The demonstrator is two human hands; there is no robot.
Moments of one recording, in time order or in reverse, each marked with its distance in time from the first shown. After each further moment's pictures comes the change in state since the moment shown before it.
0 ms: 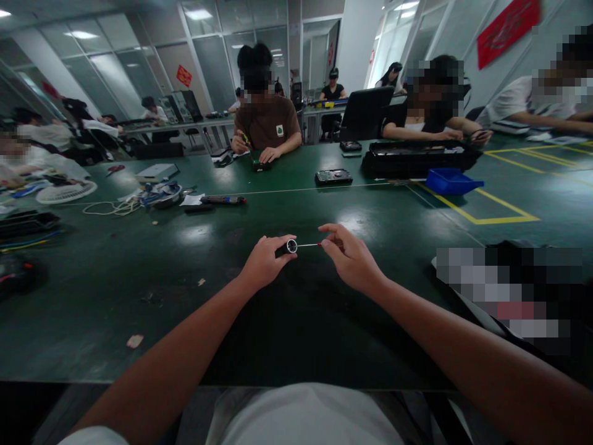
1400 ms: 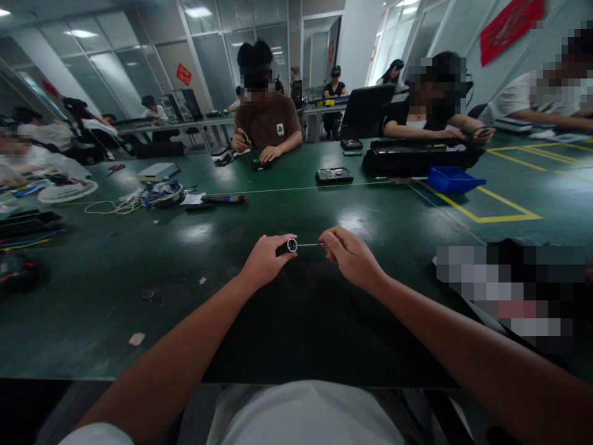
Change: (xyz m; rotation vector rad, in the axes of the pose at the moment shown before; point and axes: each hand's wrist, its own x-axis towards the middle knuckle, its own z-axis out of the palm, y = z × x) left_hand 0.000 -0.003 0.000 -0.002 -0.009 0.004; right_hand 0.001 0.009 0.005 0.130 -0.038 0.060
